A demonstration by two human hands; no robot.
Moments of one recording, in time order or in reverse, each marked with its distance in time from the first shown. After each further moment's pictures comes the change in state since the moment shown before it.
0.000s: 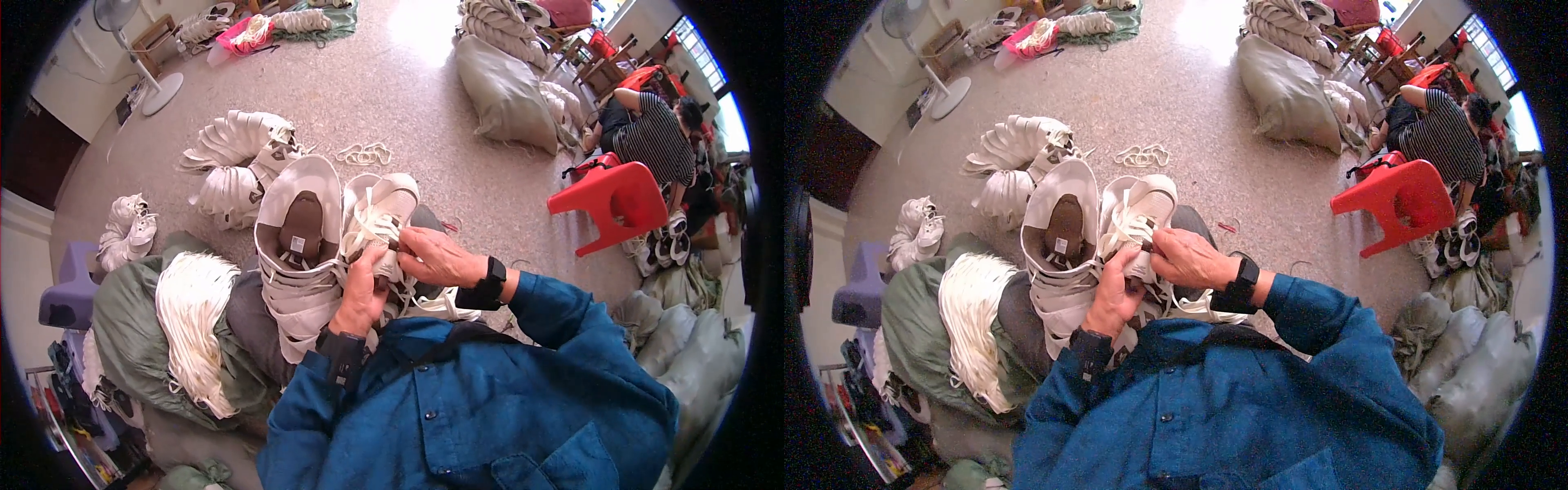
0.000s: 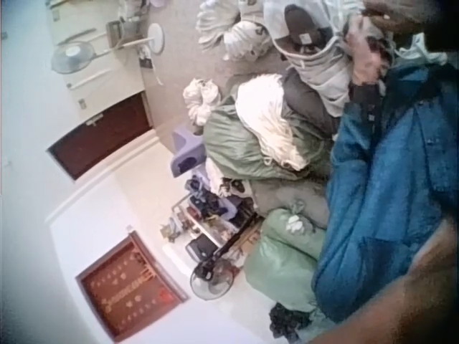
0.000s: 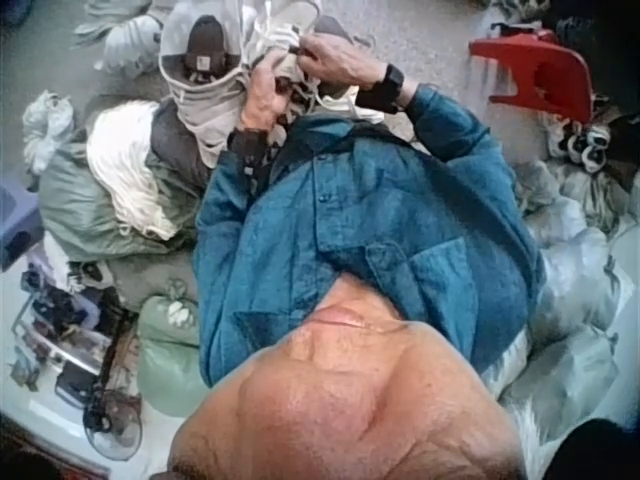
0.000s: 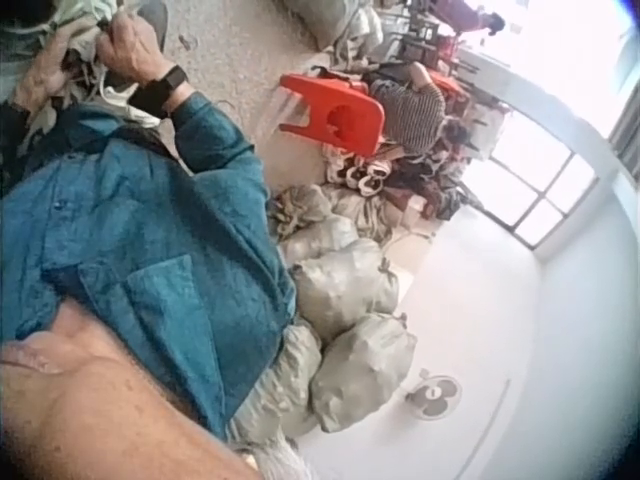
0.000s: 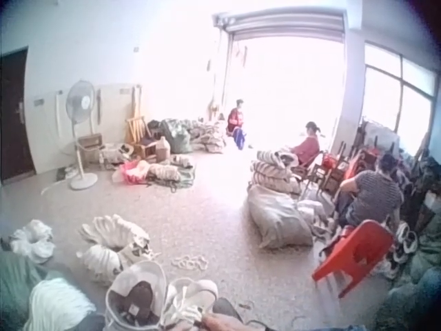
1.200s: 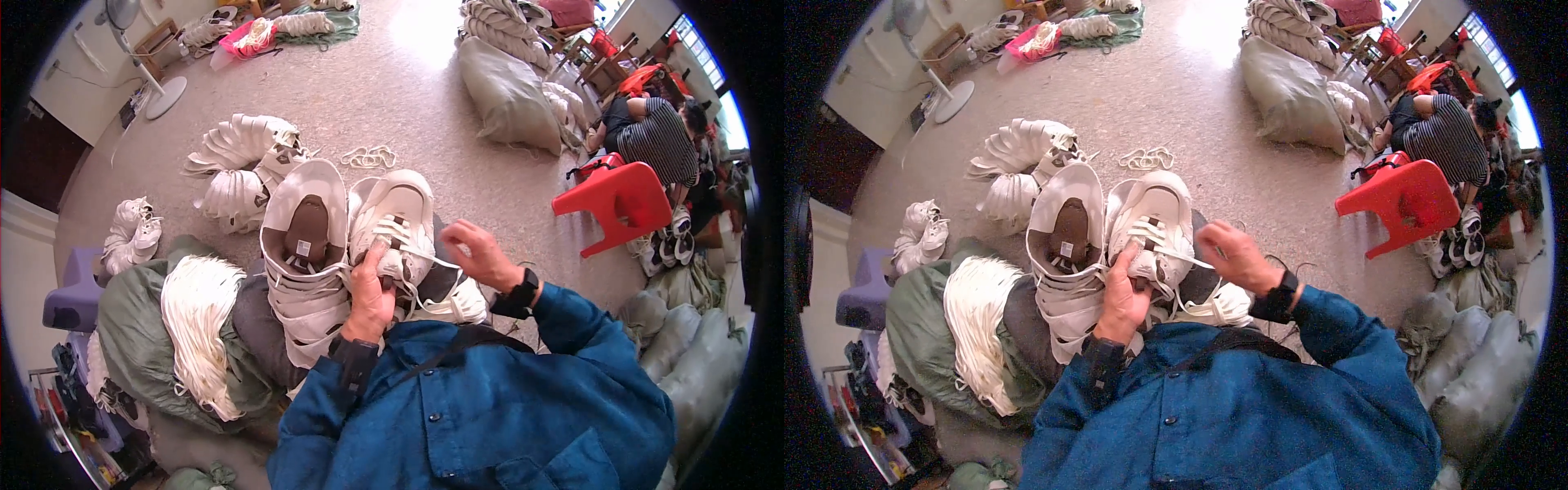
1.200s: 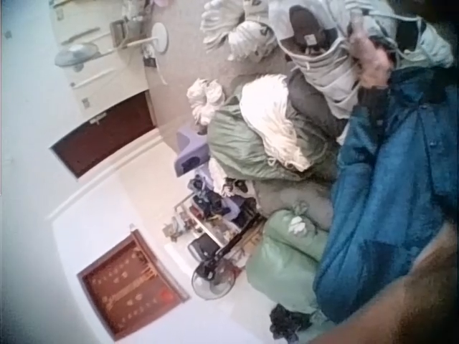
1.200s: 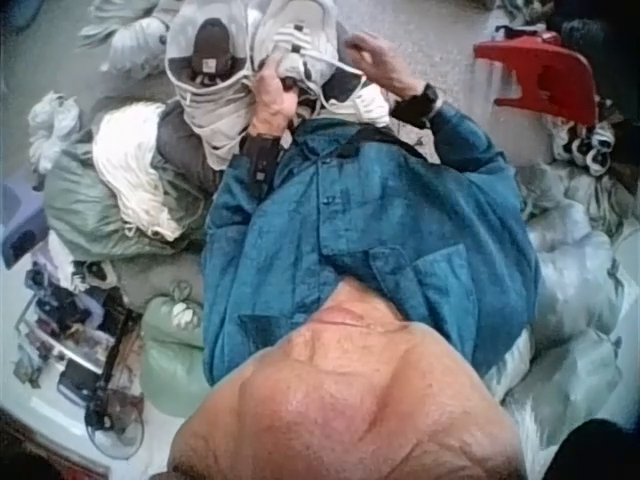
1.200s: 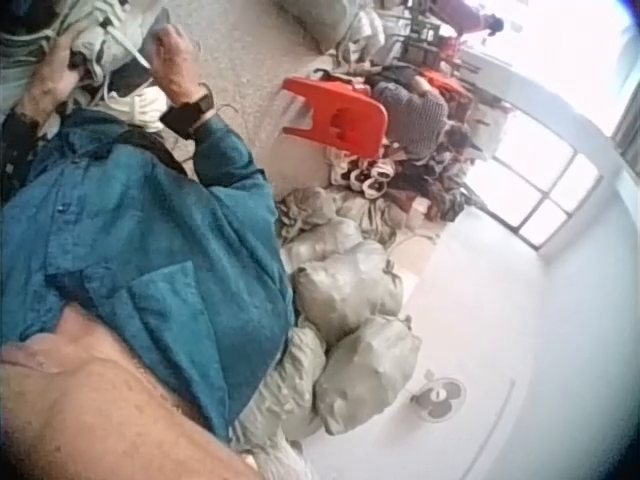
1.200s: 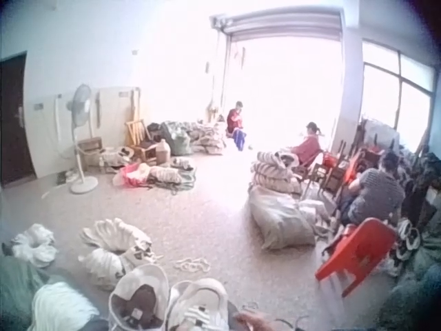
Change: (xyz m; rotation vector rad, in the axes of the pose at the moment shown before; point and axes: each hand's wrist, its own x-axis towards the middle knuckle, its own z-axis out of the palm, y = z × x) left_hand 0.004 -0.011 0.002 -0.141 0.090 0.197; right_hand -0.043 0.022 -0.029 0.004 0.235 0.065
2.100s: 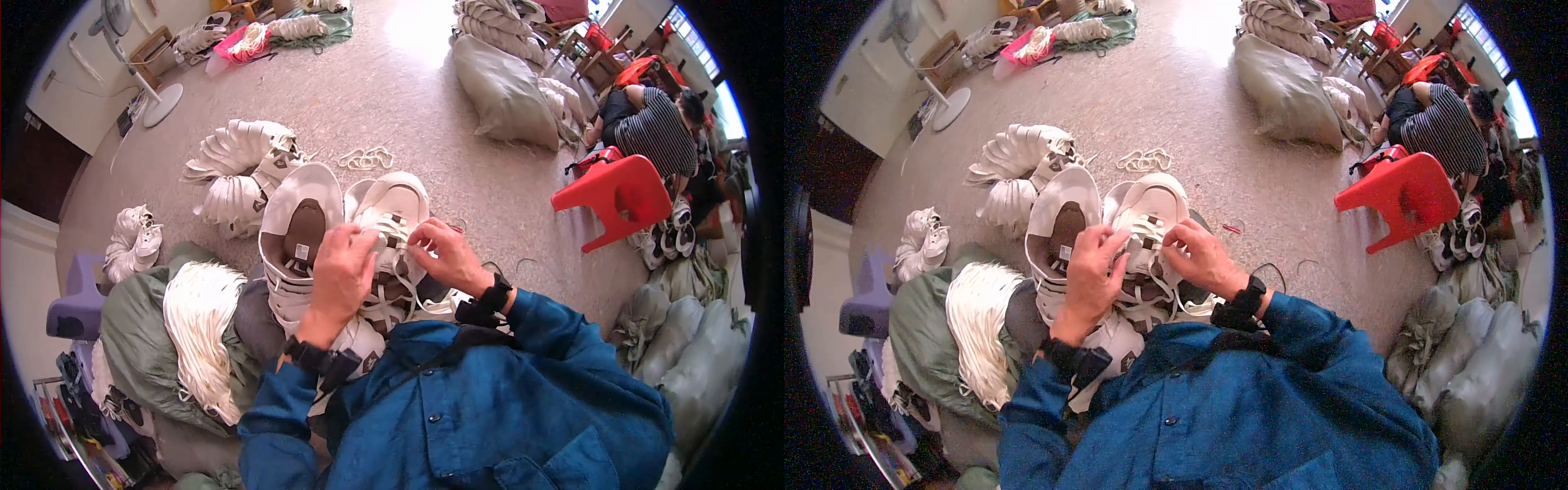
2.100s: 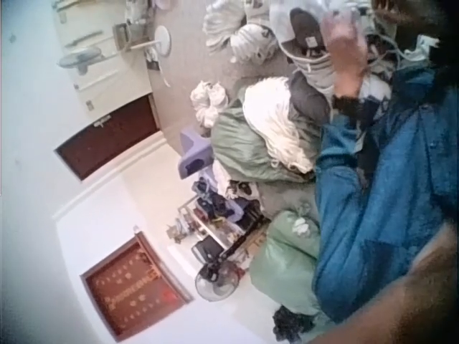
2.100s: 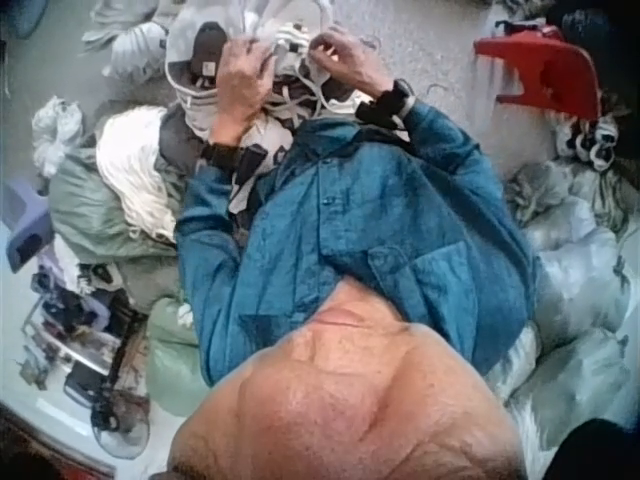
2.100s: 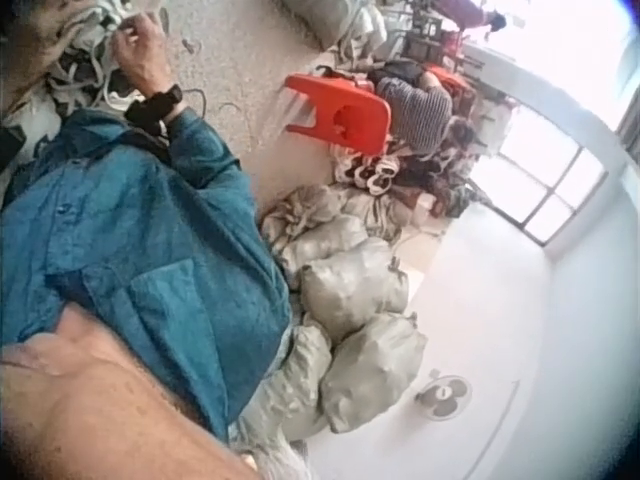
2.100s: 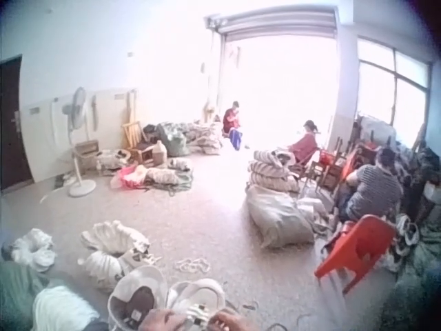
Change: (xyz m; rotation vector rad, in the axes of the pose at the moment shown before) left_hand -0.021 0.076 0.010 1.720 -0.334 1.159; right_hand 0.020 -0.025 0.039 0.122 0.024 0.164
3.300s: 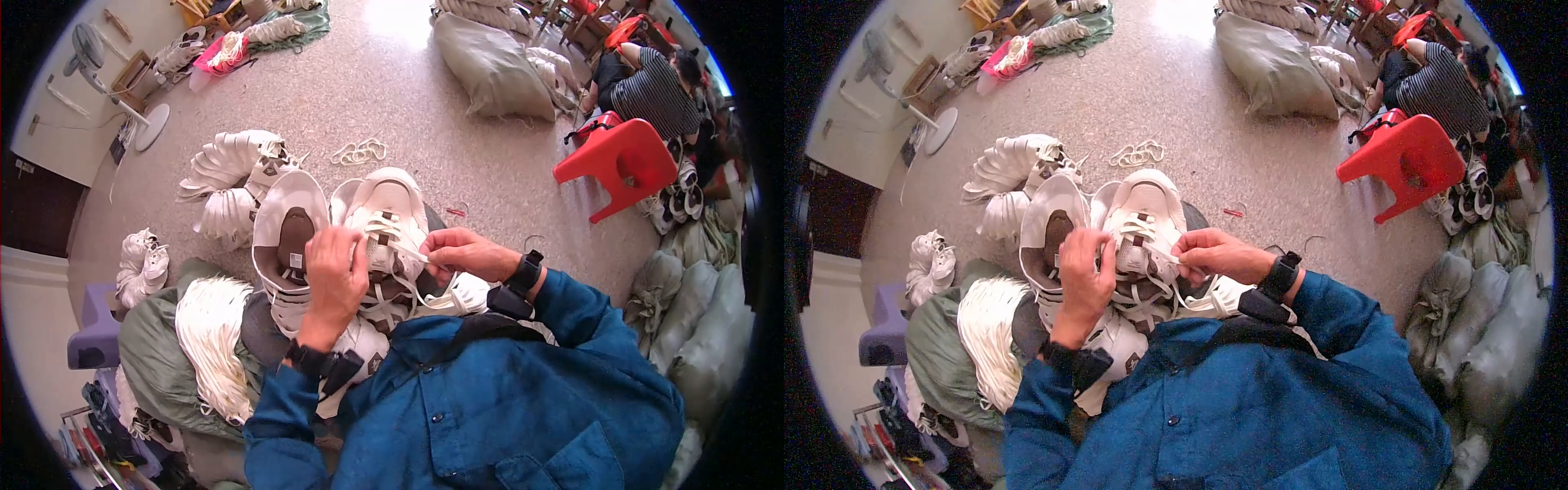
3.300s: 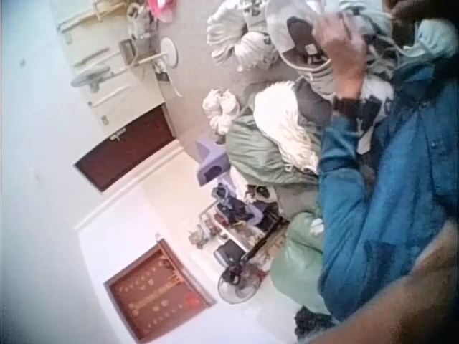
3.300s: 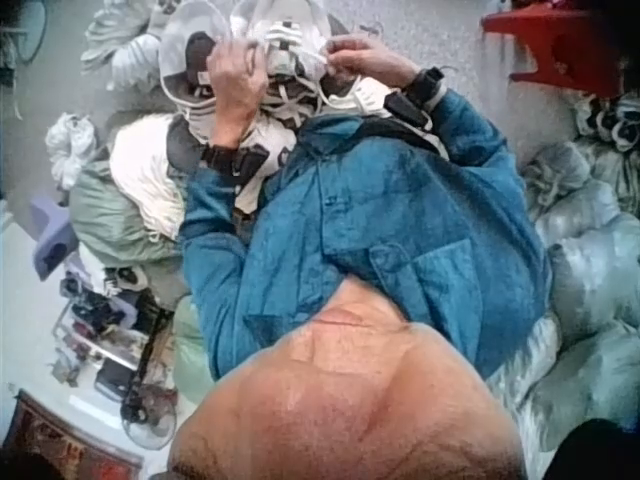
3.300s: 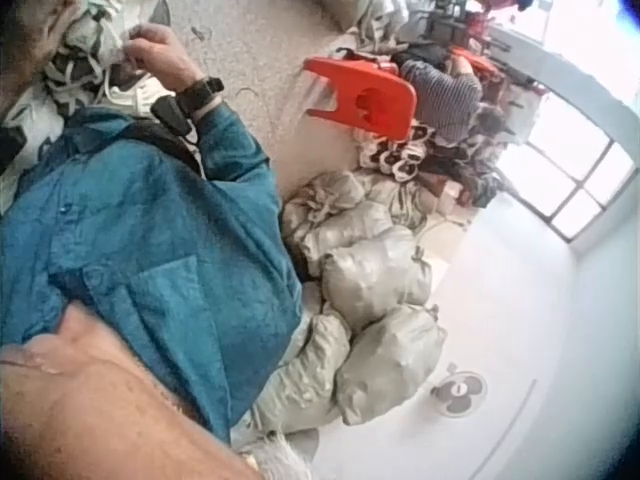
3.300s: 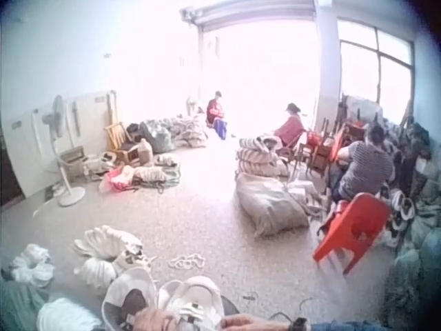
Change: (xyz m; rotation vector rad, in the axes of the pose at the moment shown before) left_hand 0.017 0.003 0.009 0.082 0.086 0.055; right_hand -0.016 0.014 -0.043 0.952 -0.480 0.535
